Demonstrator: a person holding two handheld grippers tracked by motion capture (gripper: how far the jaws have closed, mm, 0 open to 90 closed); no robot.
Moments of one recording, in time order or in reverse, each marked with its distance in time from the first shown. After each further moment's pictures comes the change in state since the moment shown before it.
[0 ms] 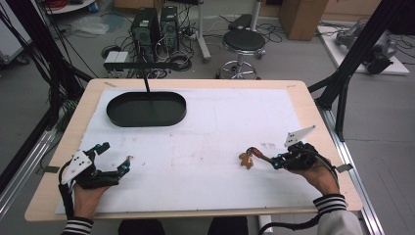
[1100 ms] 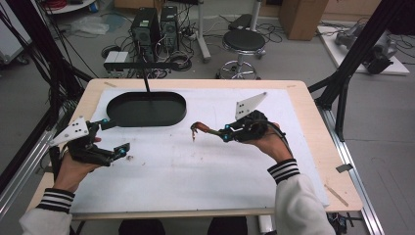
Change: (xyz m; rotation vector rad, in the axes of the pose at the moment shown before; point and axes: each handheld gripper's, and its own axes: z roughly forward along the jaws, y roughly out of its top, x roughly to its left) left arm 0.018 0.092 0.027 0.115 -0.290 0.051; right arm 0.032 0.158 0.039 -0.196 0.148 -0.348
